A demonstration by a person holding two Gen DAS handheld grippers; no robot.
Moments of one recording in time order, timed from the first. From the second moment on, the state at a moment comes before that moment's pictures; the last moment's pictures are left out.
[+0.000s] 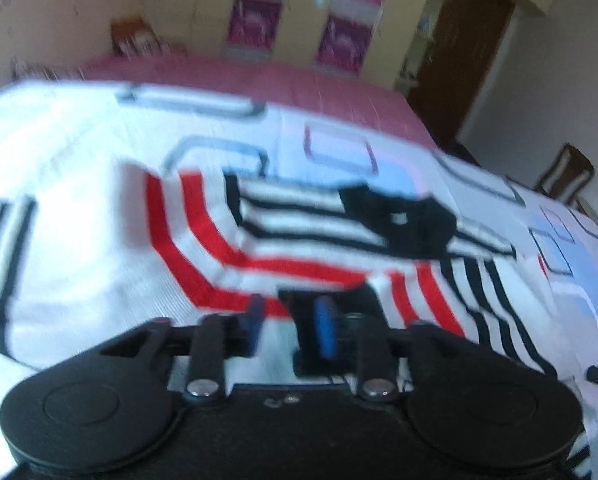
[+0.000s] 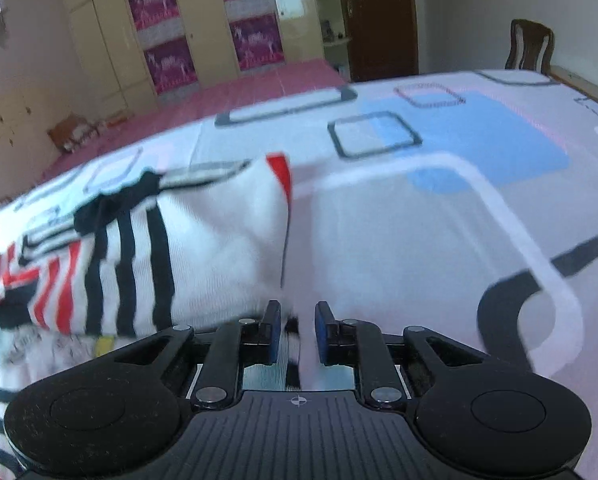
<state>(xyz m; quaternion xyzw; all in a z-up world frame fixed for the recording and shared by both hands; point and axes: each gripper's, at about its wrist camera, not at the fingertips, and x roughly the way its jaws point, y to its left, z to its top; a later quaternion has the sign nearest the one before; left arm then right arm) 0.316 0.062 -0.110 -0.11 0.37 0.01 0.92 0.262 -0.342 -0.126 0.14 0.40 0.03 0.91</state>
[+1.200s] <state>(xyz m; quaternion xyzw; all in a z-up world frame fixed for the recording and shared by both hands) 0.338 -0.002 -0.132 -0.02 0.38 0.00 0.92 0.392 -0.322 -0.139 0.11 0.35 0.08 0.93</state>
